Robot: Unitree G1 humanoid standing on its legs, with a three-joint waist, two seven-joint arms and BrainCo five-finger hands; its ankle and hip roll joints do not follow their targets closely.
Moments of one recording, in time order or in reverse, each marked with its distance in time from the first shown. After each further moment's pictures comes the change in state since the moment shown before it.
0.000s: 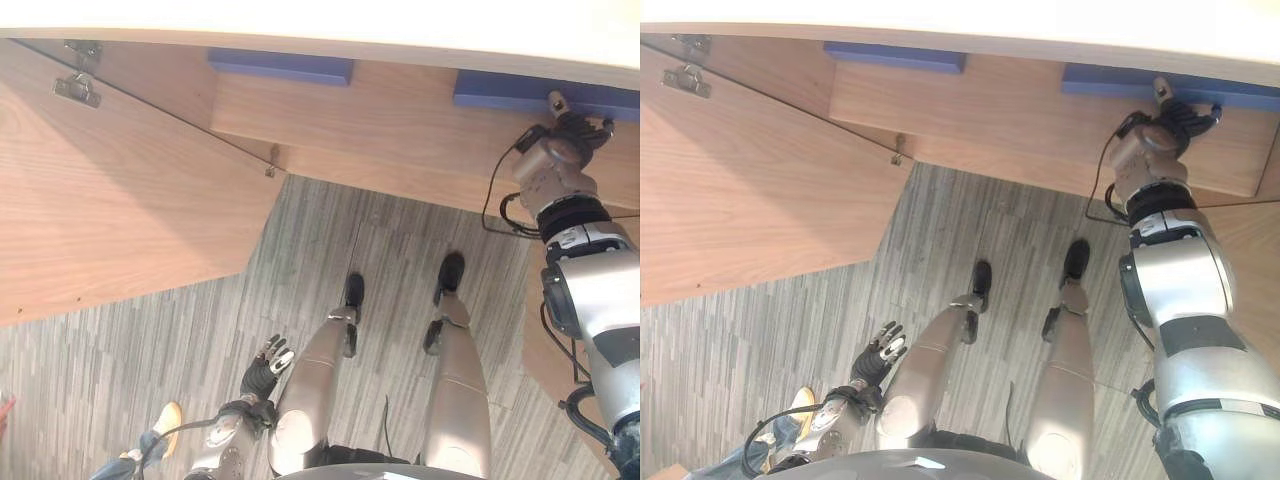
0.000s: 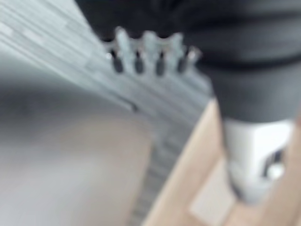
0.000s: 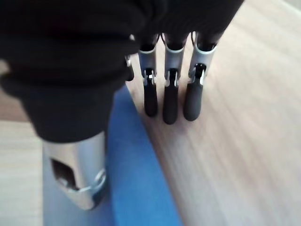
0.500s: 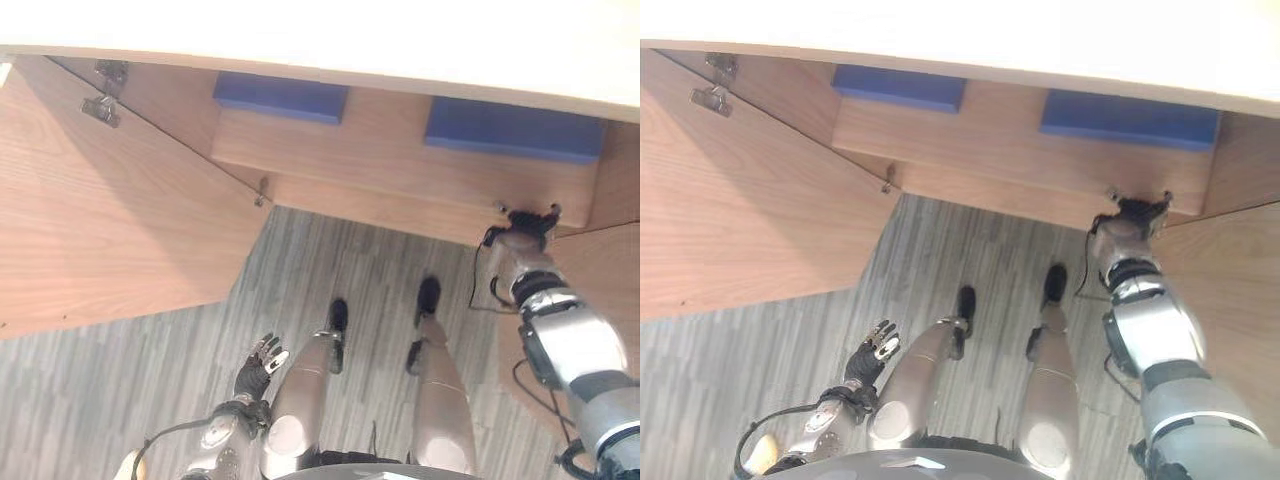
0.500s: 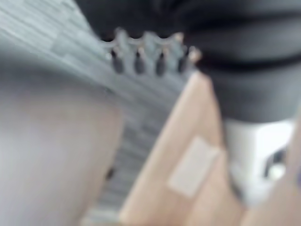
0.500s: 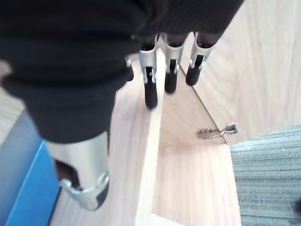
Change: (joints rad) left arm -0.002 0.016 -0.004 0.044 0.054 -0.056 0.043; right arm 0.377 0.127 -0.010 0.038 -0.286 -0.004 0.079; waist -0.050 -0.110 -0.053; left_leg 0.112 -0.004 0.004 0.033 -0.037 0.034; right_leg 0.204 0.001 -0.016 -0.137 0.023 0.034
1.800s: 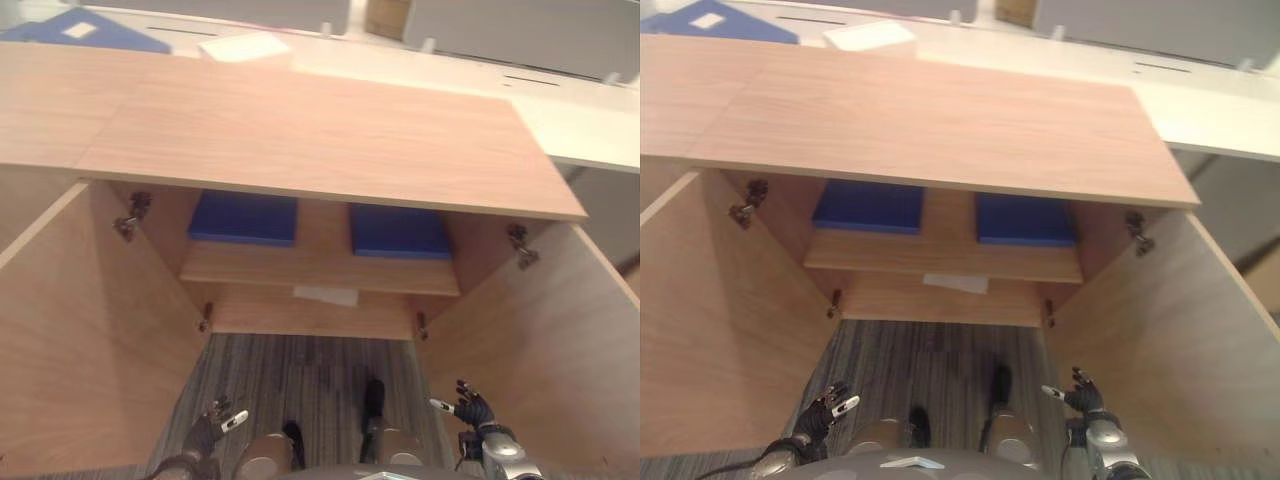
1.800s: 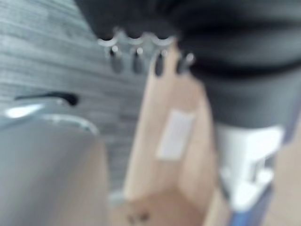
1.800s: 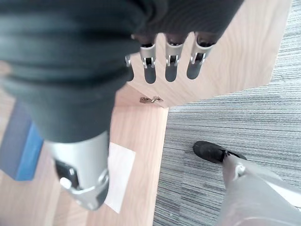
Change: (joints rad) left arm 0.096 0.055 0.225 0.289 0.236 0.058 -0.114; right arm 0.847 0.122 0.026 -0.188 -0.227 -0.221 0.622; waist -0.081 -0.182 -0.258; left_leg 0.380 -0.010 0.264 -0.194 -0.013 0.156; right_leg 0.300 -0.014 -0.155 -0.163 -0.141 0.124
